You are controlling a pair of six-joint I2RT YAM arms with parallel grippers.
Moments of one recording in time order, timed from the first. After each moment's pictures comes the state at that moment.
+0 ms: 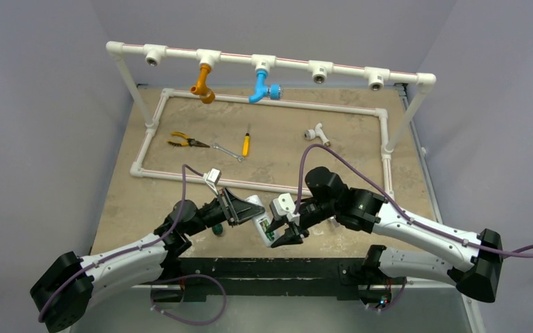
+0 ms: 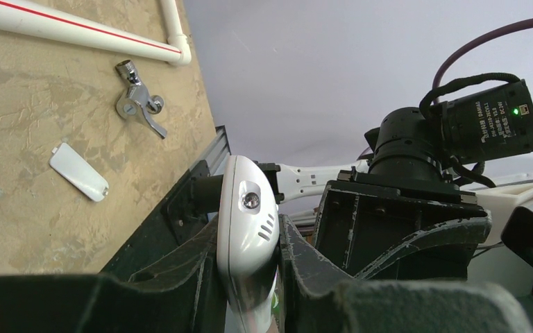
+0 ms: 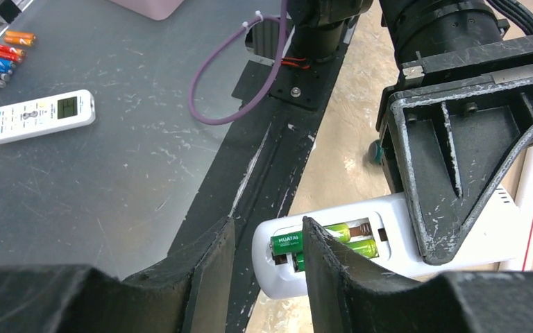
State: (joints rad) left arm -0.83 0.80 0.12 0.72 0.28 -1.37; right arm 1.03 1.01 0.85 -0.37 -0.80 -0.40
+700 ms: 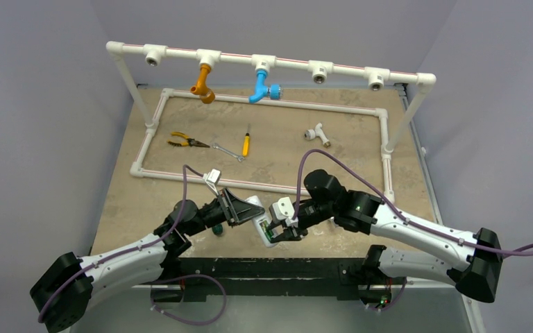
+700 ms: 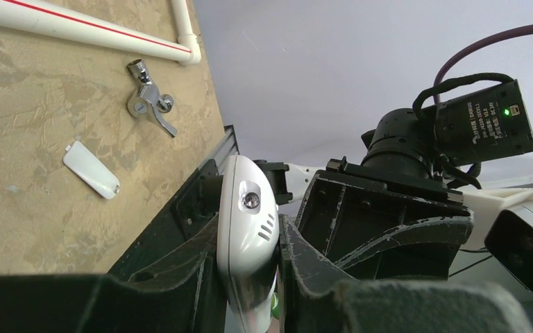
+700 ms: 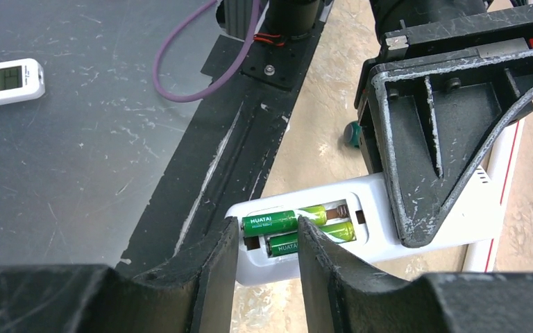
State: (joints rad) left arm -0.83 0.79 0.12 0.70 0.28 -1.36; right arm 1.02 1.02 0.80 -0.34 -0.74 -0.50
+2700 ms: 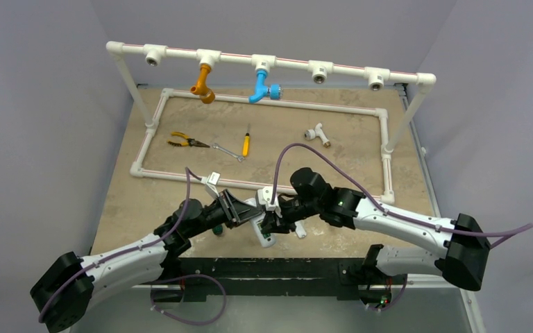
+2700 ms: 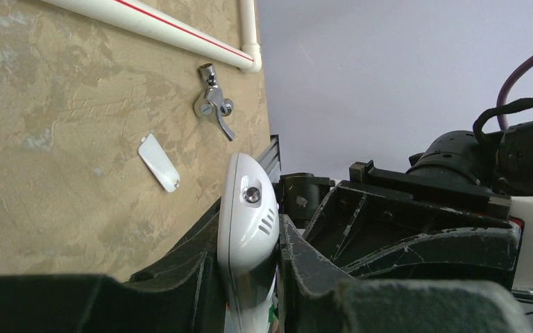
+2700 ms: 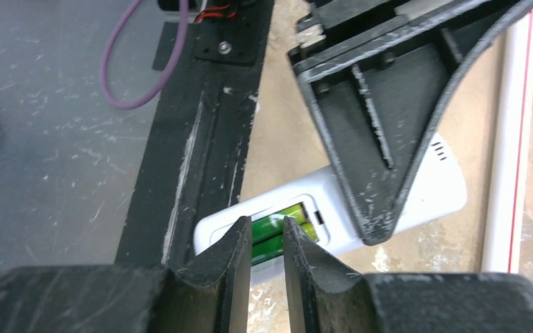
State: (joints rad) left arm -0.82 0.80 0.12 0.56 0.21 -1.34; right arm 1.02 1.16 0.79 -0.25 -0.62 -0.33
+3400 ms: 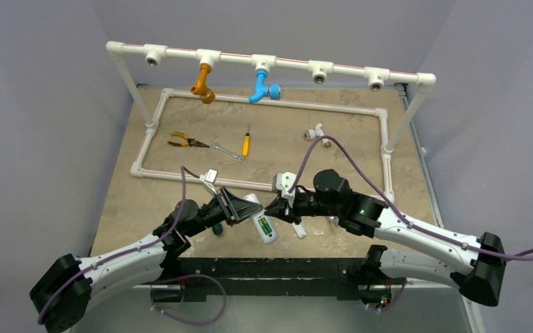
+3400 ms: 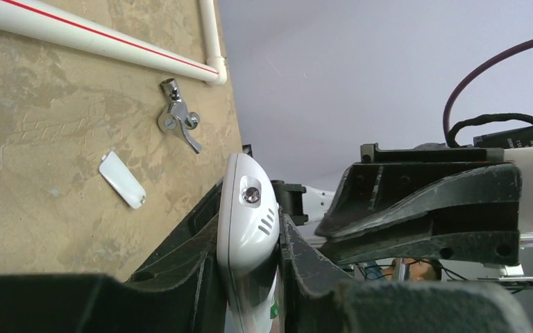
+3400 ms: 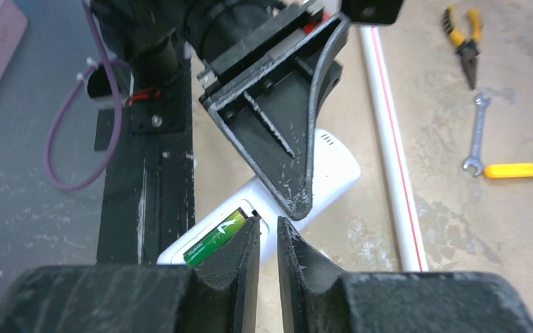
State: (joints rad) left arm -0.82 0.78 0.12 0.61 0.20 -1.36; right arm 1.02 1.00 0.74 -0.11 -0.39 -0.16
